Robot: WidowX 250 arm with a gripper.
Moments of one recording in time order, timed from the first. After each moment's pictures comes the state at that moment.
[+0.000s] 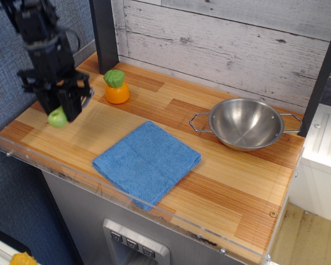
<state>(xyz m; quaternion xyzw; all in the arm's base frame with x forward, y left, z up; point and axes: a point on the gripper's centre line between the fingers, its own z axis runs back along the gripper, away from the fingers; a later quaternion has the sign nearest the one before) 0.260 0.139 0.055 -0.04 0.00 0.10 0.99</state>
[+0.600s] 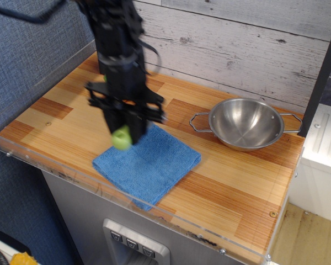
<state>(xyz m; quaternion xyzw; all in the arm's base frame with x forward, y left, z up) 0.263 0.034 0.048 -0.02 0.00 0.03 1.00</state>
